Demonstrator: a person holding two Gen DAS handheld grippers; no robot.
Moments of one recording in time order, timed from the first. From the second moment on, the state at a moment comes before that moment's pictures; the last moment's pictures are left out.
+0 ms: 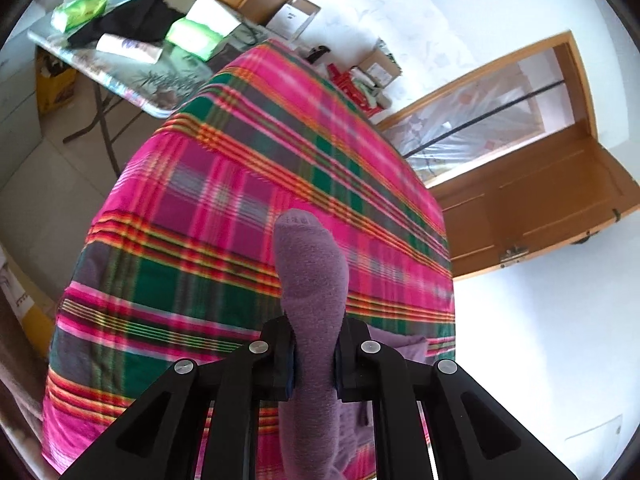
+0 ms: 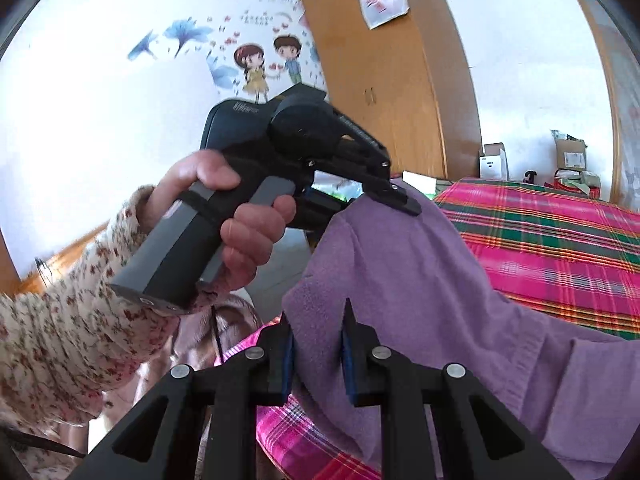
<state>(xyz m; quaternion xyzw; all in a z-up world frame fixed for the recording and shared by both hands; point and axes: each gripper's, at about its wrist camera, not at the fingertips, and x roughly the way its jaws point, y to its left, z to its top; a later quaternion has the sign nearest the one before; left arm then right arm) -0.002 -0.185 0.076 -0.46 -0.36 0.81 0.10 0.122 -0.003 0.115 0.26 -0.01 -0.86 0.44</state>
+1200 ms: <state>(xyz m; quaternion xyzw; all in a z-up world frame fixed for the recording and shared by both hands) -0.054 0.030 0.124 -0.48 -0.26 0.81 0.21 0.130 0.189 0.150 0.19 -0.14 -0.91 0.34</state>
